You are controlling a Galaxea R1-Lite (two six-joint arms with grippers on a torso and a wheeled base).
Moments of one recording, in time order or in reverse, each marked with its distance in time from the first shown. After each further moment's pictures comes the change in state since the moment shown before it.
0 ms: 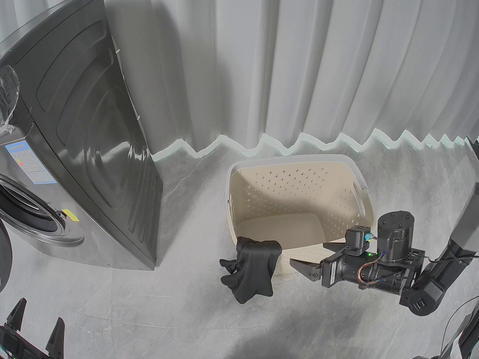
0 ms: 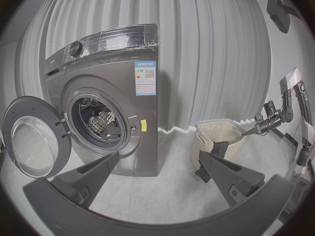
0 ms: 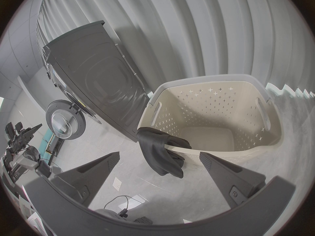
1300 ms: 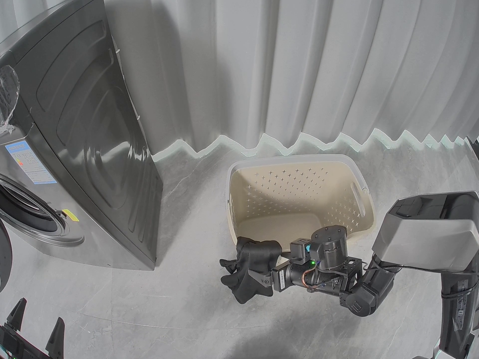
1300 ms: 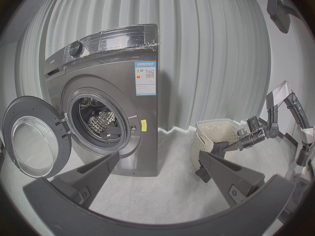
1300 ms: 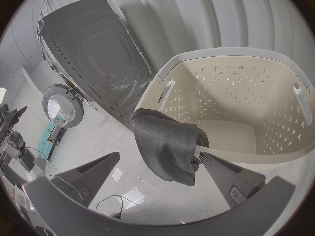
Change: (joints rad) left arm 0.000 0.000 0.000 0.000 0.000 0.000; right arm 0.077 0.387 -0.323 -0.006 -0.003 -0.033
